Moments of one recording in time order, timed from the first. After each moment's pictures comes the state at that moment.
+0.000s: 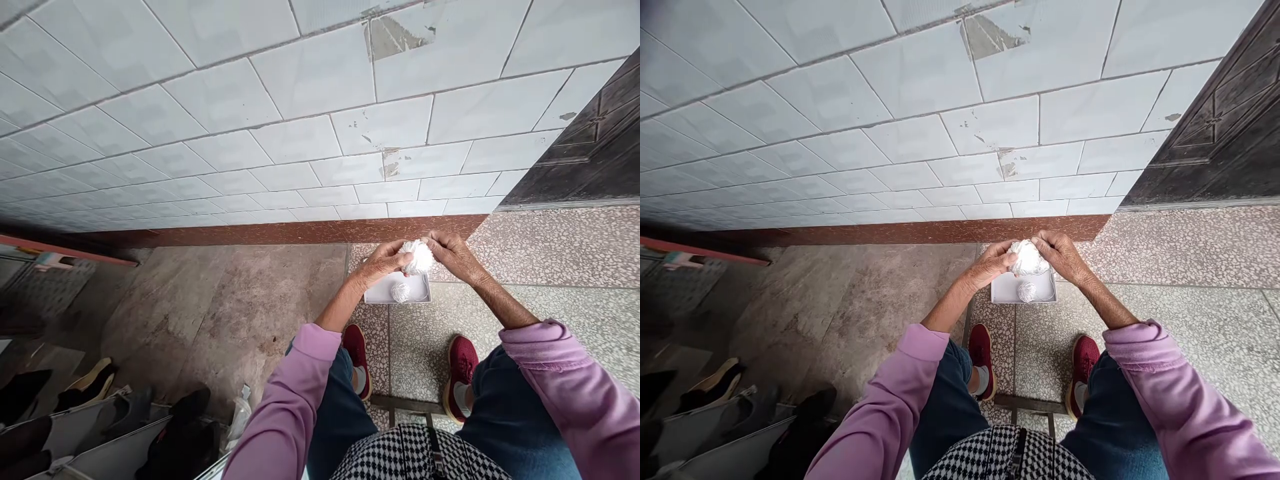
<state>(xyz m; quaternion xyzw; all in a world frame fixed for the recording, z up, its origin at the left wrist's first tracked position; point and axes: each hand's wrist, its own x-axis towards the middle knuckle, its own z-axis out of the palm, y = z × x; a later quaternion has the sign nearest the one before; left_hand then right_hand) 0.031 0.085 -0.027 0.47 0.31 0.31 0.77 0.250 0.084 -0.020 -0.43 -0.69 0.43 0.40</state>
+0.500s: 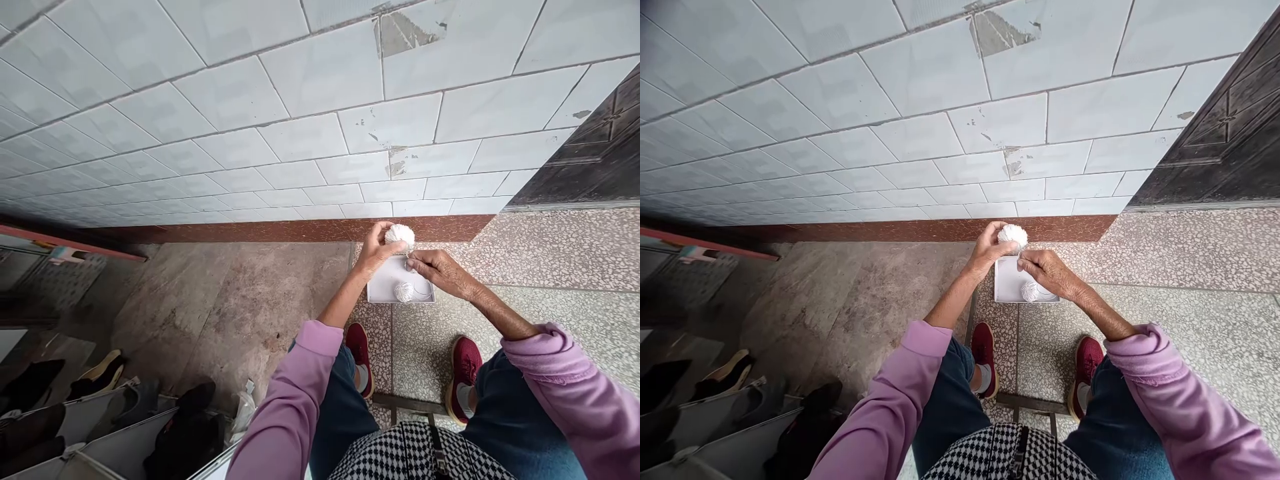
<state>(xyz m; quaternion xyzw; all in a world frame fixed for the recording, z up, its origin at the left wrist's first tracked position) 0.021 0.101 -0.038 0.47 0.44 0.47 0.60 0.226 0.065 -0.021 -0.37 -0.76 0.45 0.30</state>
